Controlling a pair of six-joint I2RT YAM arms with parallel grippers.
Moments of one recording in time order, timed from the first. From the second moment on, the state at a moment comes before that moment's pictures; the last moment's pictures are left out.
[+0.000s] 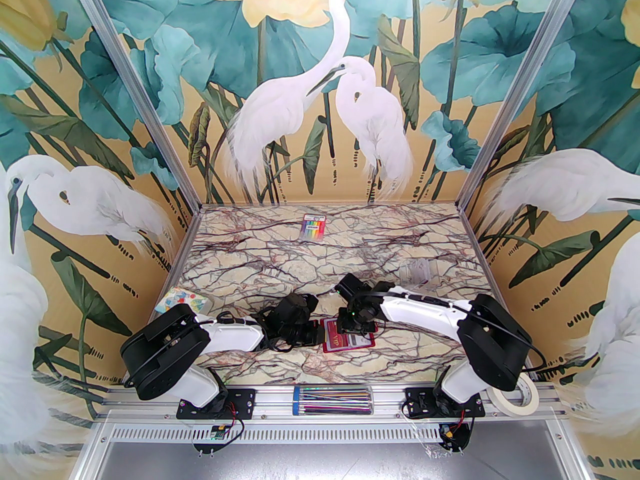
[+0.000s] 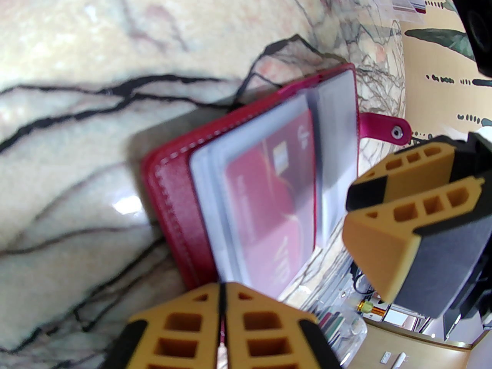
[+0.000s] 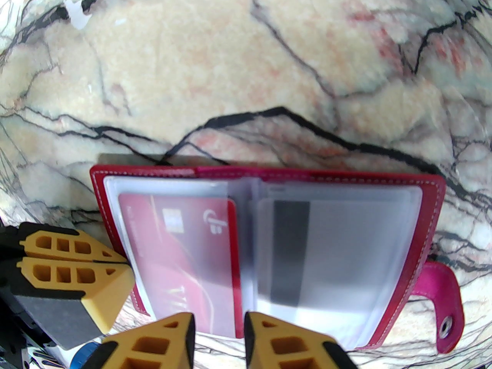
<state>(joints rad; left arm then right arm) -0.83 1.53 0.48 0.18 0.42 -0.89 0.85 1.59 0.91 -0.64 -0.21 0.81</state>
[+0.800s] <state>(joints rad) -0.83 1.53 0.48 0.18 0.42 -0.89 0.88 1.62 0.89 -0.61 -0.24 0.81</state>
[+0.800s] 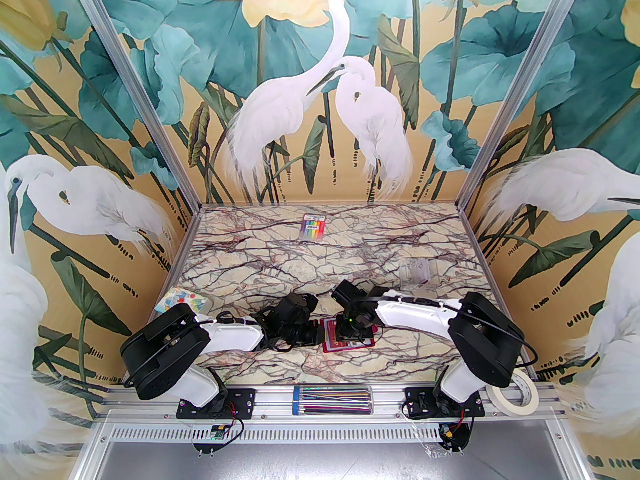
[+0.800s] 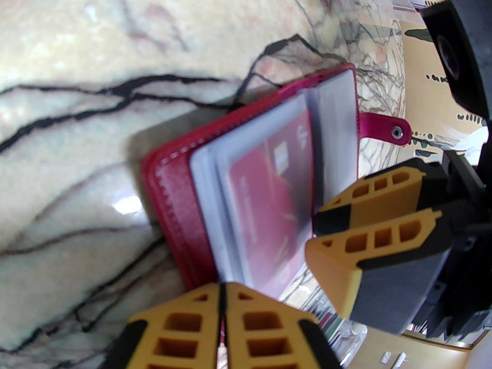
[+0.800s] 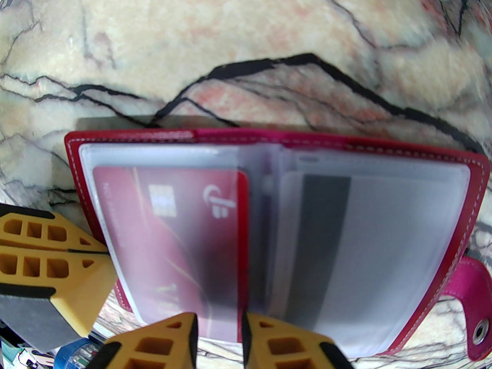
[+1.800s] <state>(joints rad) -0.83 1.47 0.48 0.14 0.39 -0.89 0.89 1.61 0.90 -0.66 -0.12 0.80</state>
